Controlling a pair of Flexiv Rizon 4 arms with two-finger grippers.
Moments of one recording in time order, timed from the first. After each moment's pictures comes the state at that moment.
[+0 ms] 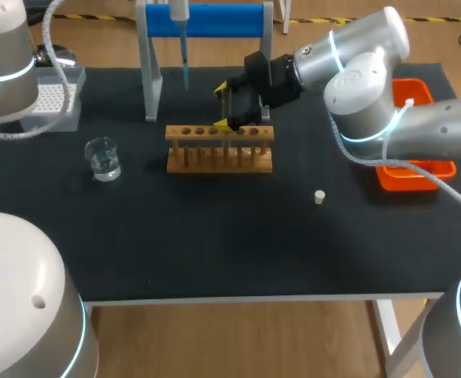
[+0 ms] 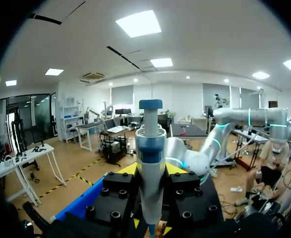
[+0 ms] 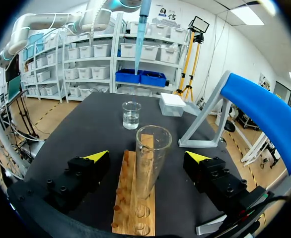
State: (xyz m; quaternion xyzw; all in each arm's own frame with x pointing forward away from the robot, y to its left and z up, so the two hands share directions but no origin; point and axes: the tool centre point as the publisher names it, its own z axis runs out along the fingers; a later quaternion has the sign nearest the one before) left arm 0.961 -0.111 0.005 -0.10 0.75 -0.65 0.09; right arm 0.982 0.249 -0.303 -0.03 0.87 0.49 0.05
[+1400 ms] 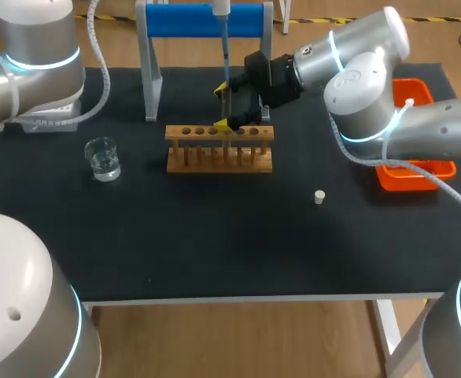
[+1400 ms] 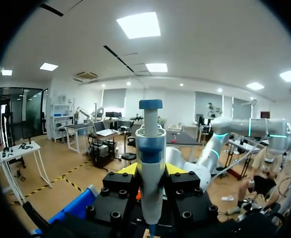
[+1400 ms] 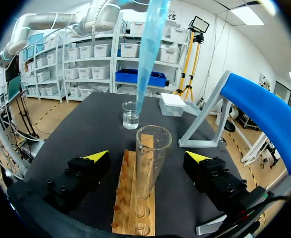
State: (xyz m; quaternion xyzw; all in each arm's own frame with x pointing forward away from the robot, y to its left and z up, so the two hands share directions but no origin) left arm 0.984 -0.174 0.002 -0.09 0.73 -0.67 0.04; right arm 0.982 0.249 -0.303 -0.03 0.87 0.49 0.05
